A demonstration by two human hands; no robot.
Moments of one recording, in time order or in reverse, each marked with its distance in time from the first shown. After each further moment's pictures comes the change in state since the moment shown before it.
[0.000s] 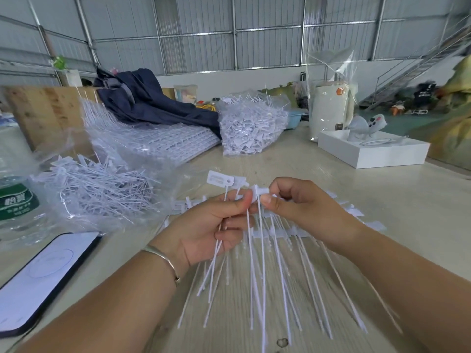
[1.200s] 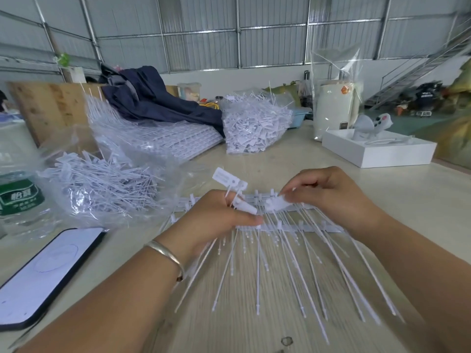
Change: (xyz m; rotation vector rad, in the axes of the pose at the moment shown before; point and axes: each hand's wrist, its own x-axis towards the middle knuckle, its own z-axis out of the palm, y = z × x) left_hand 0.005 0.002 -0.010 0.876 0.350 0.125; right_hand 0.005 0.003 -0.026 -0.012 0.106 0.110
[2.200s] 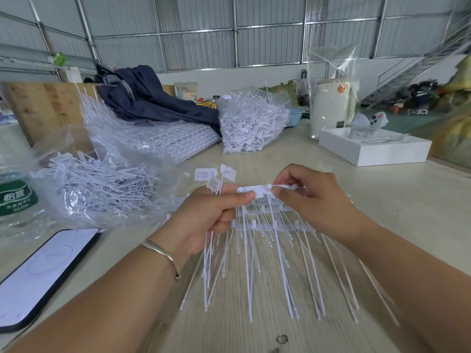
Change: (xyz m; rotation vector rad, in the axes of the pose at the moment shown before) left_hand -0.002 0.007 0.003 -0.472 0.004 -0.036; right_hand -0.002 0.010 0.015 -0.330 0.108 -0.182
